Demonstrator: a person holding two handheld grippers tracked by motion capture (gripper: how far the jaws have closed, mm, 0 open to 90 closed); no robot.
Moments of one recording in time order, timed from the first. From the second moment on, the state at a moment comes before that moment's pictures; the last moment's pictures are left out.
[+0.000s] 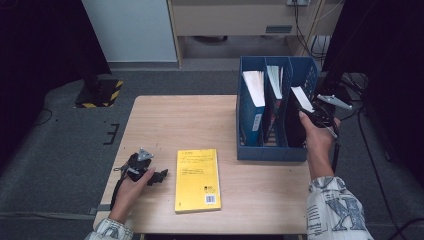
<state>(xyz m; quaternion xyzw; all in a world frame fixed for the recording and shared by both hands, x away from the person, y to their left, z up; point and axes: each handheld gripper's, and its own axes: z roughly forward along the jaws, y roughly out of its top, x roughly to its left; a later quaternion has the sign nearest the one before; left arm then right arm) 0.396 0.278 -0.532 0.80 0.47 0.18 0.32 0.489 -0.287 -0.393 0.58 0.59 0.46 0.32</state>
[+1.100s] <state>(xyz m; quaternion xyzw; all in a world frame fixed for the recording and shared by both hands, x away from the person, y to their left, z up) 0.397 0.278 -0.533 0.80 0.47 0.18 0.32 0.496 -0.301 -0.383 0.59 0.56 0.48 0.33</state>
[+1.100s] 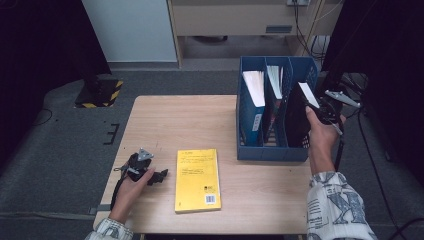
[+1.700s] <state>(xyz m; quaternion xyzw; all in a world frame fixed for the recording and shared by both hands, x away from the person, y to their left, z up) 0.397 0.278 -0.532 0.80 0.47 0.18 0.32 0.523 -0.292 -0.390 0.59 0.57 0.45 0.34</state>
